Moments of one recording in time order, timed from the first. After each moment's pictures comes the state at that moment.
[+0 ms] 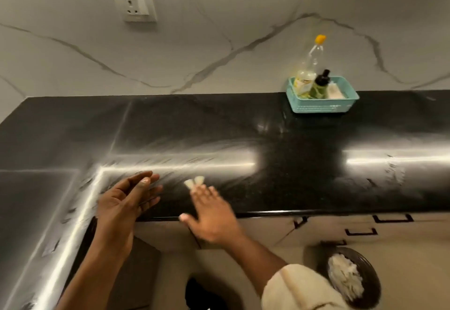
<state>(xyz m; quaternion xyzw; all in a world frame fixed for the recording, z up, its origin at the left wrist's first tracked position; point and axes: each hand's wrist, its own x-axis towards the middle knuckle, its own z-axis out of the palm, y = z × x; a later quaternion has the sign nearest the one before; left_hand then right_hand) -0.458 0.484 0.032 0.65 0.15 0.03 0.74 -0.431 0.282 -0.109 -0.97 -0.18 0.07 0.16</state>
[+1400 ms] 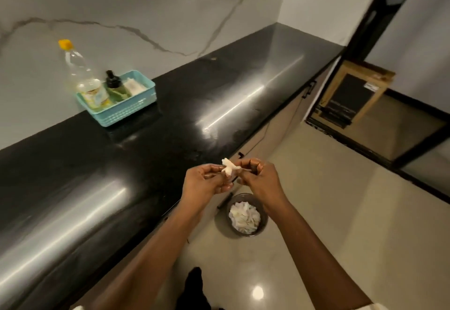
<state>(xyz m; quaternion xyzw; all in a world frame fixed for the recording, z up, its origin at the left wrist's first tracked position) -0.515 -0.006 0.024 0.67 -0.19 -0.40 0.59 -0.636 -0.125 0.013 -0.66 0.39 -0.23 0.59</state>
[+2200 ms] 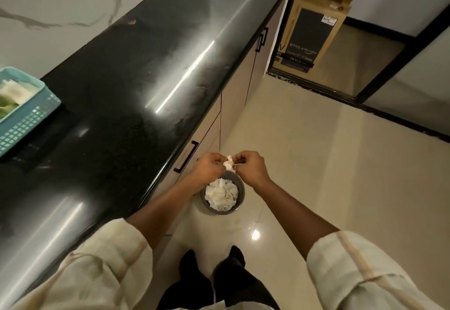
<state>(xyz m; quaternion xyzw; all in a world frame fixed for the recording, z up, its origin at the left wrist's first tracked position) -0.535 -0.225 -0.112 0.73 -0.39 -0.50 0.25 -0.688 -0.279 -0.110 -0.62 0.60 -0.12 0.49</state>
